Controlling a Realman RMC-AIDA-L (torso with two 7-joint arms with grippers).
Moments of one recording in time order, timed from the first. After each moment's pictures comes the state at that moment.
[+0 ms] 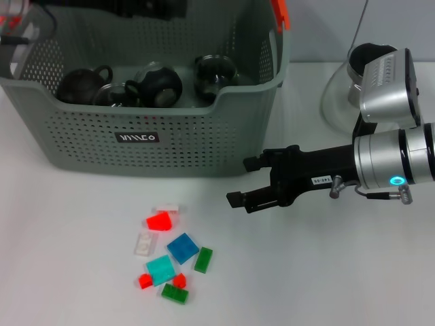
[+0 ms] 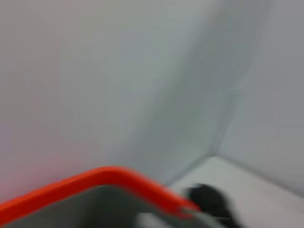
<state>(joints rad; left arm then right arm) -0.76 -2.02 0.68 1.17 2.13 1.56 -2.09 0.72 2.08 -1.15 -0.58 -1.89 -1.29 1.60</state>
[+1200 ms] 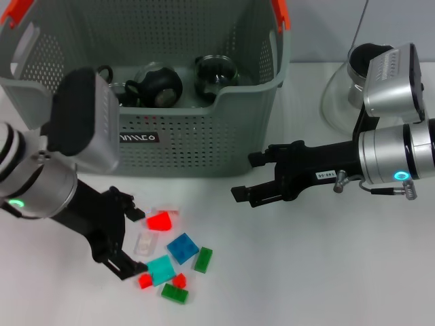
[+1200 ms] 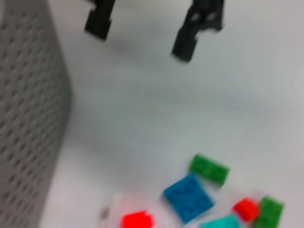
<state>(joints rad) -0.50 -2.16 1.17 1.34 2.59 1.71 -1.76 0.73 2.07 -1.14 -0.58 -1.90 -1.29 1.61</state>
